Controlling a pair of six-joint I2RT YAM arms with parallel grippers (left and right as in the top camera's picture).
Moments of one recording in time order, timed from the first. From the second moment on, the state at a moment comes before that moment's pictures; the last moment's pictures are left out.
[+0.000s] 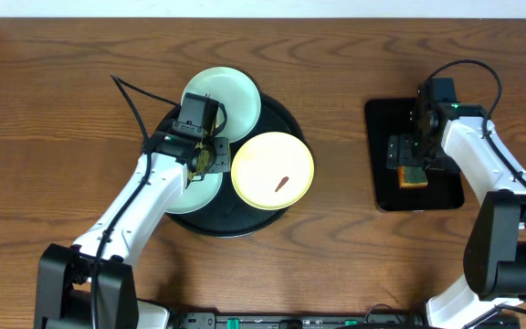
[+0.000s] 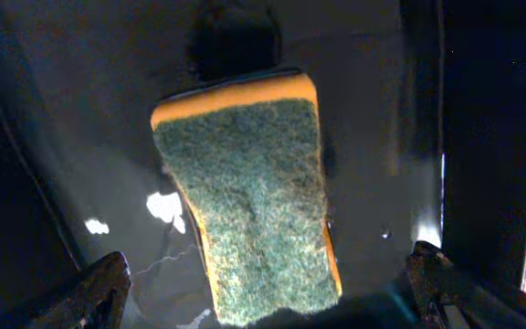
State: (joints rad) left arm -0.28 1.56 1.04 -0.65 -0.01 -0.31; right arm 0.00 1.81 1.22 -0.87 0.11 0.14
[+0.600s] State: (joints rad) left arm -0.28 1.81 1.04 -0.48 0.23 -0.17; right arm 0.00 1.83 1.17 -0.81 0.11 0.14
